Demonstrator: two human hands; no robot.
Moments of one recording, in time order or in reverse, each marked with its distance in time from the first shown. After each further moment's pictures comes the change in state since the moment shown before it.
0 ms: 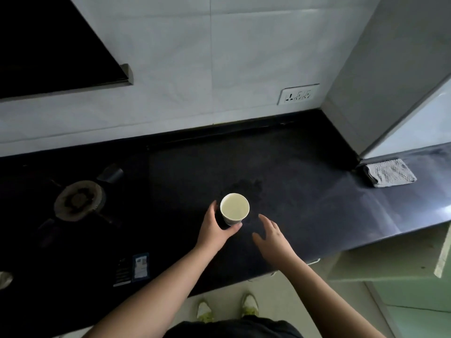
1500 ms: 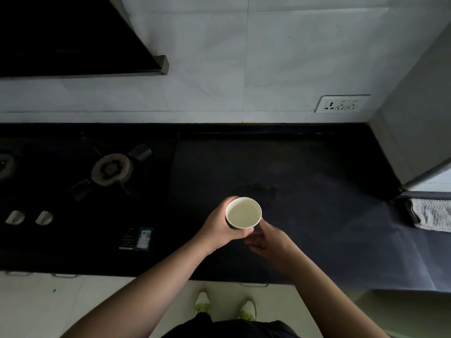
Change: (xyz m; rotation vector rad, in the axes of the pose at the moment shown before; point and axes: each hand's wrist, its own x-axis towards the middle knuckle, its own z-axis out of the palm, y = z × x) left_hand -0.029 0.056 0.005 -0.159 0.034 0.094; right_hand 0.033 0.000 -0.037 0.821 -0.449 0.236
